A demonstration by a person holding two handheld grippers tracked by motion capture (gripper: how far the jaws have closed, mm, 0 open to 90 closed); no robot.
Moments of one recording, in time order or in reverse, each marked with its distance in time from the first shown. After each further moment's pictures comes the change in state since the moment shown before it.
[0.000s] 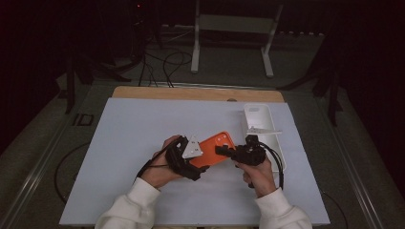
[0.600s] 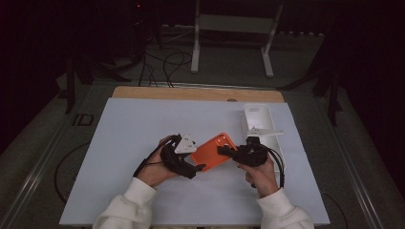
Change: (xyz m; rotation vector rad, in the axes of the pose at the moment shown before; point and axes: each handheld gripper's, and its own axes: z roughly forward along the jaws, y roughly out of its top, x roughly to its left) left arm 0.013 -0.011 -0.006 -0.021 -0.059 -0.079; right arm 0.005 0.001 -0.005 0.014 -0.043 -0.085
